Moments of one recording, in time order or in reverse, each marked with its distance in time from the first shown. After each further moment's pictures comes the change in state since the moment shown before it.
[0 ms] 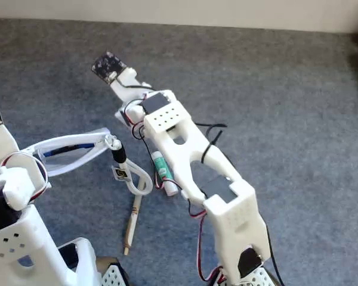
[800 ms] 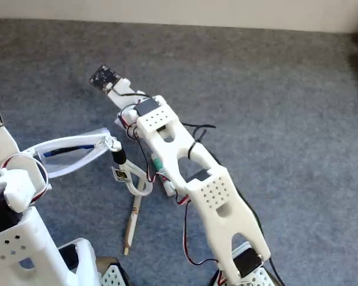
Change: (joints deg) left arm -0.1 -0.1 1.6 -0.5 0.0; right arm 0.1 22.7 -20.1 0.0 3.8
